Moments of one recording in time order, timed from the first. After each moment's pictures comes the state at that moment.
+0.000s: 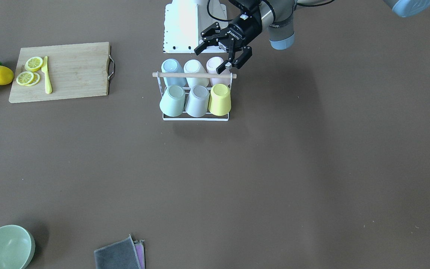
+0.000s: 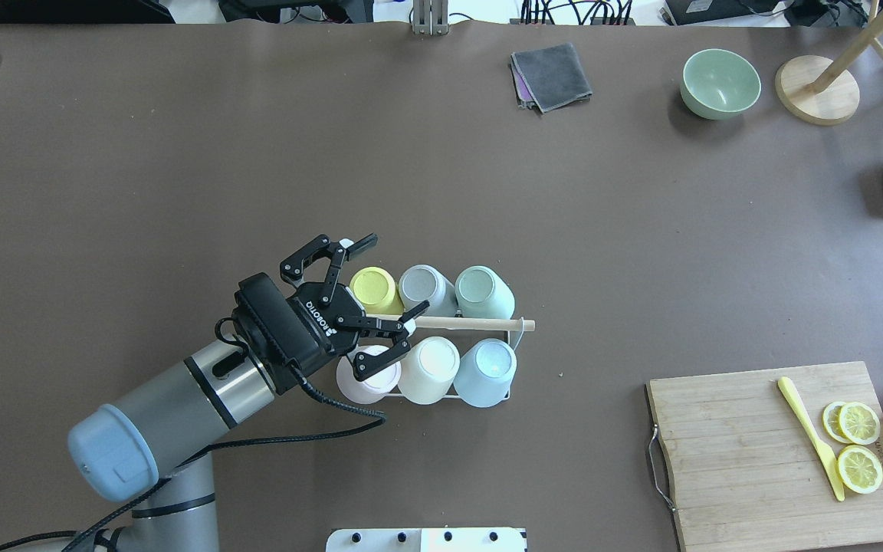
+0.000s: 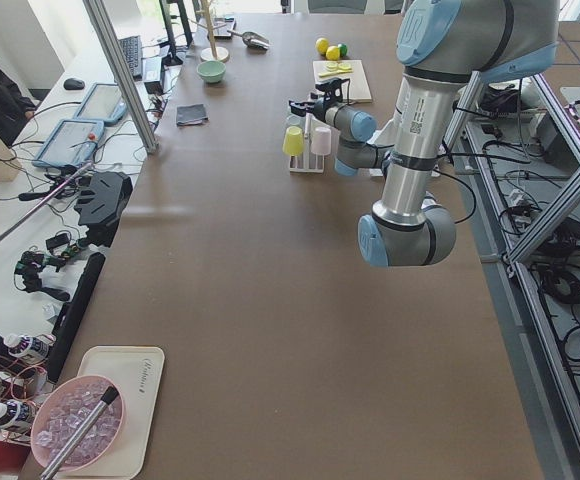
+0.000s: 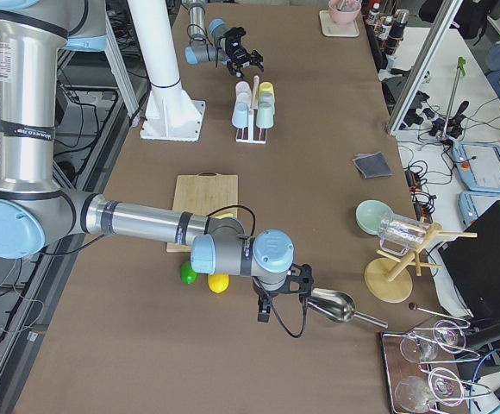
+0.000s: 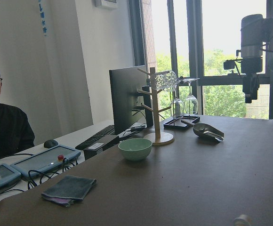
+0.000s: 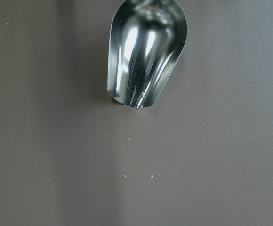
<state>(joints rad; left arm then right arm) -0.26 -1.98 -1.75 -3.01 -1.11 -0.18 1.56 -1.56 1.57 -1.58 2.36 0.07</state>
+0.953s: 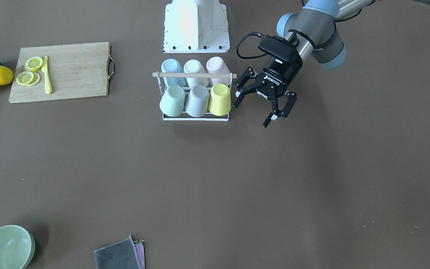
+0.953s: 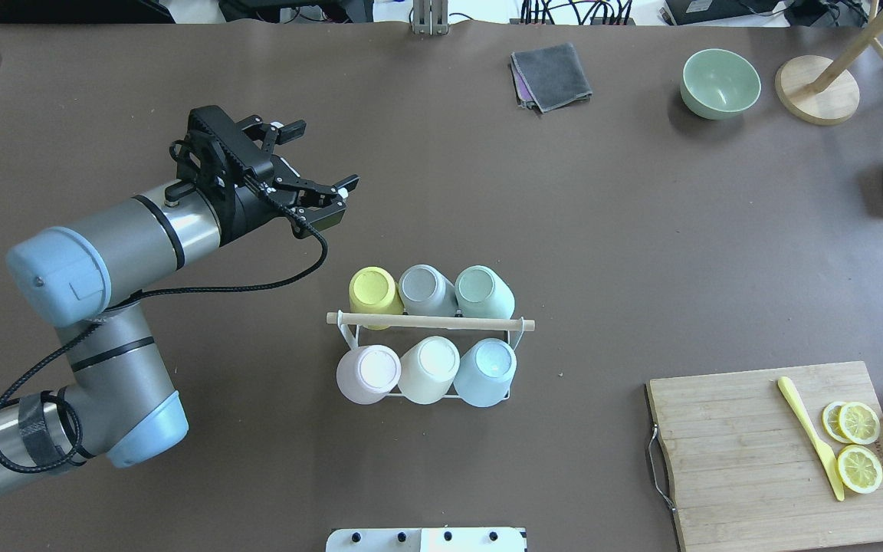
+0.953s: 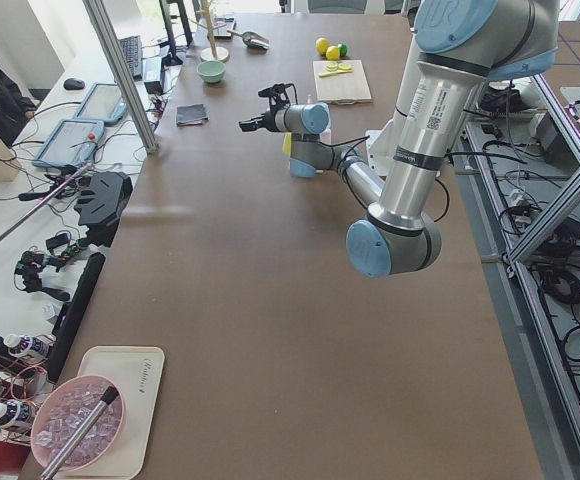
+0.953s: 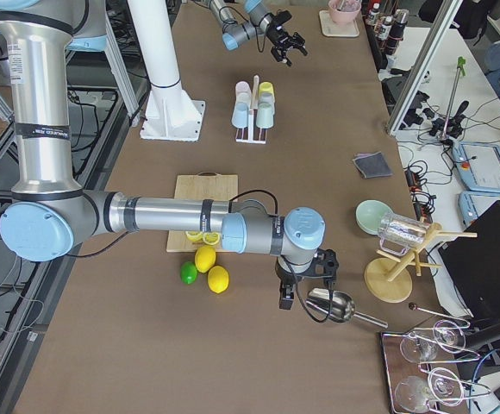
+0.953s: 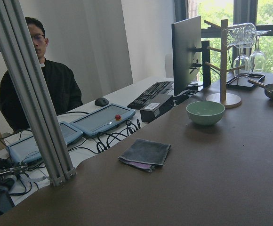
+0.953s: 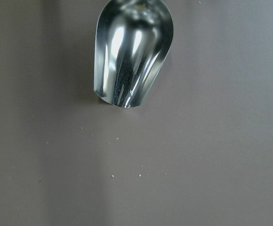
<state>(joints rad) -0.61 -1.94 -1.73 -2.63 -1.43 -0.38 1.56 -1.57 1.57 -1.59 2.32 0.07</state>
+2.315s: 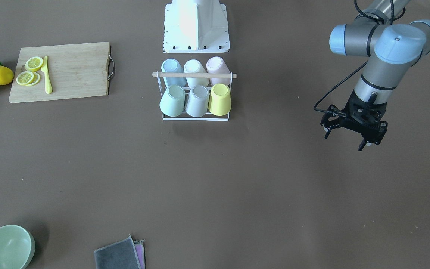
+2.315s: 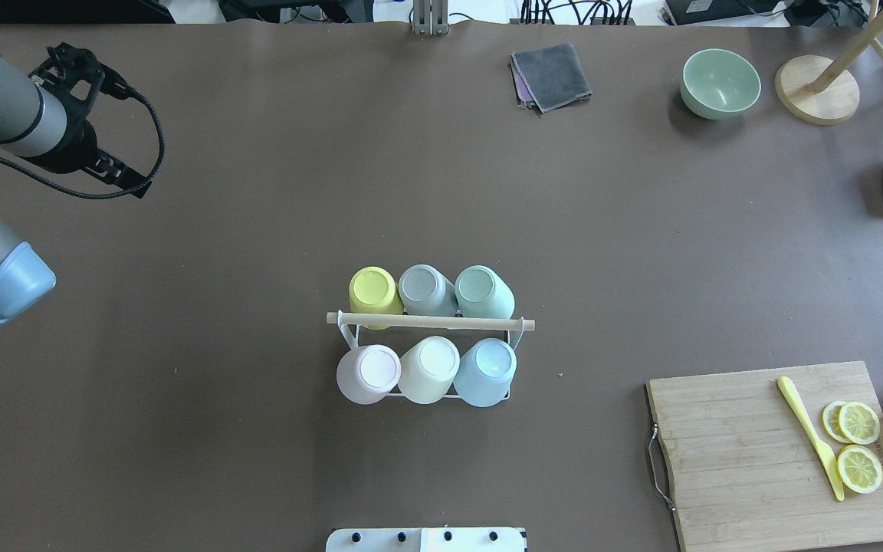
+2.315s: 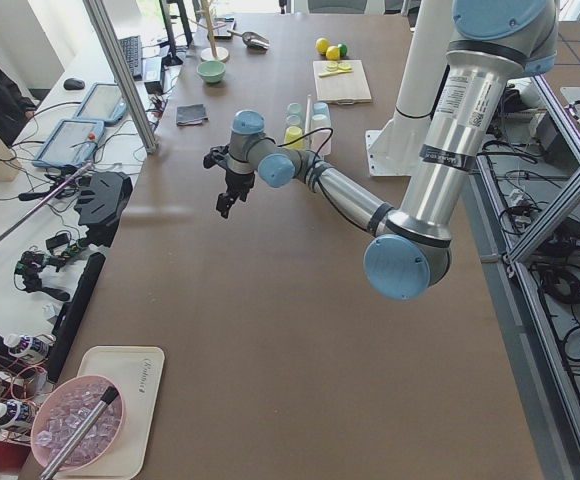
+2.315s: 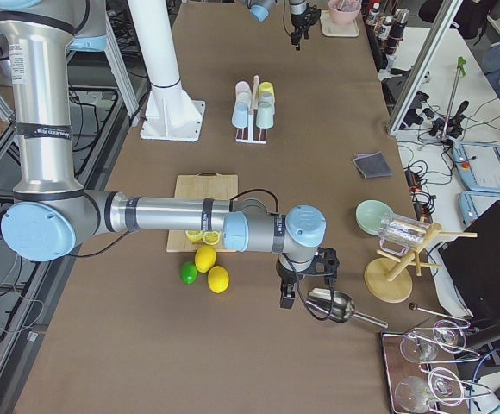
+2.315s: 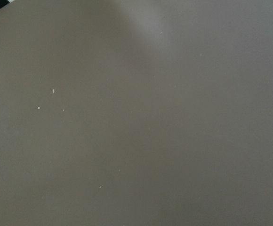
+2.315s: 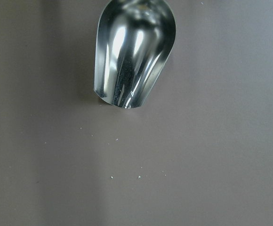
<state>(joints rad) -0.96 -1.87 -1.78 -1.71 -1.97 -0.36 1.54 -1.56 1.57 -1.59 2.31 0.07</state>
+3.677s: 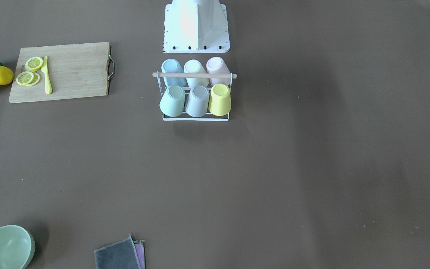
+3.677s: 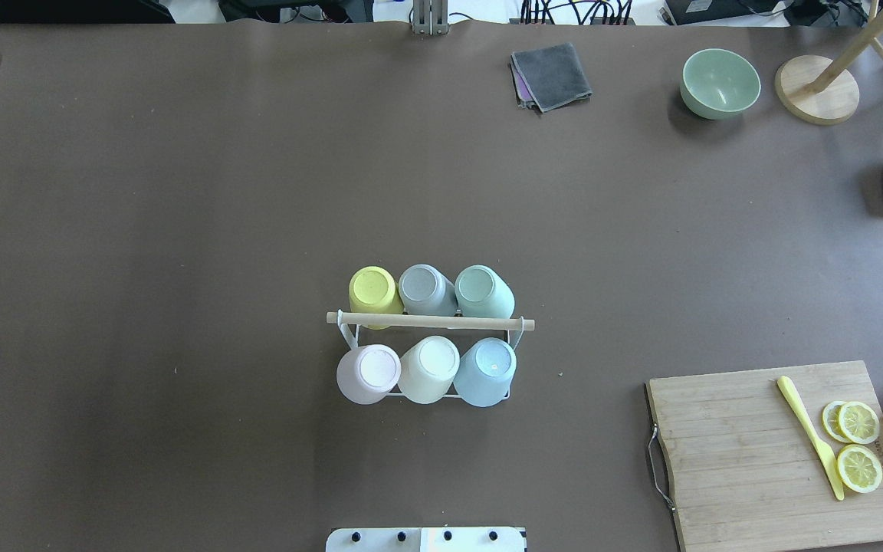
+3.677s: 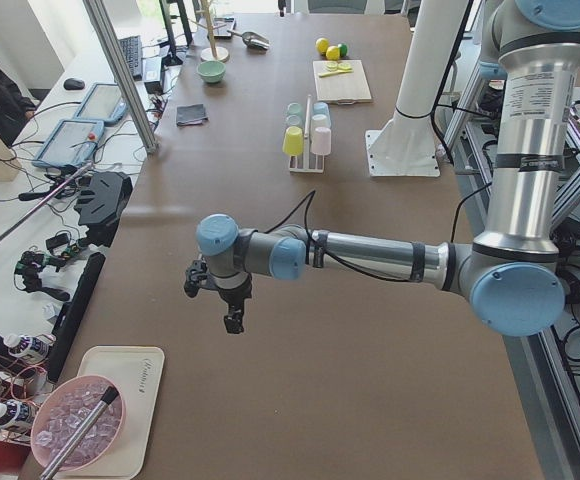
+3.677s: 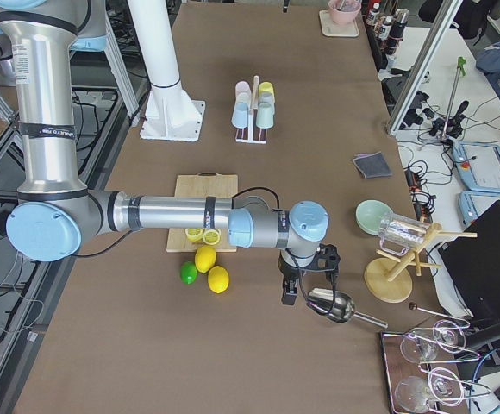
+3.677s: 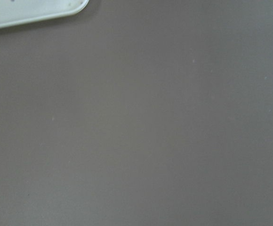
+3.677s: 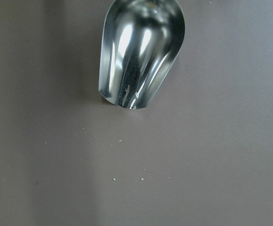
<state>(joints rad) -1.44 -1.54 -1.61 -1.64 -2.35 -0.08 1.51 -1.55 1.57 -1.59 2.28 0.09</state>
